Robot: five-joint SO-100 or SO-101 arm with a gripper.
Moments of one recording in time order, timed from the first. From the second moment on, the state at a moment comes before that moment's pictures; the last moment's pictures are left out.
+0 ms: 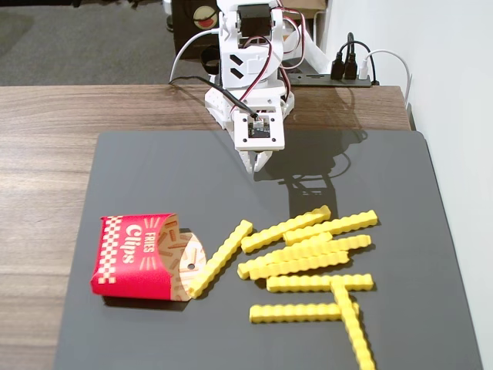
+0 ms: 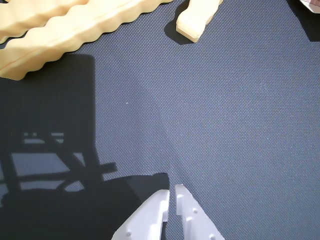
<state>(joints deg) -4.6 188.8 175.3 76.8 -86.4</state>
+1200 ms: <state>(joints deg) -21.8 172.8 161.5 75.3 -60.6</state>
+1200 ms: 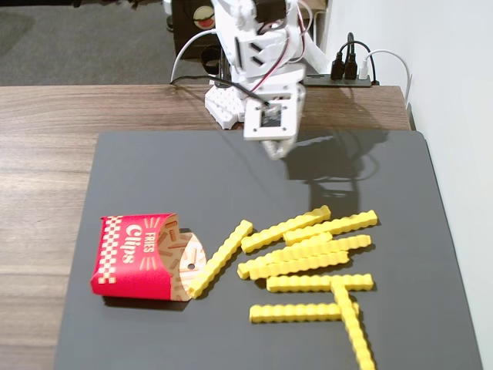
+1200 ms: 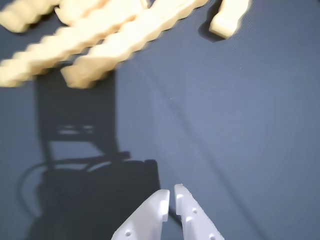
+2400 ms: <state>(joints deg) -34.4 103.0 120.0 57.2 -6.9</state>
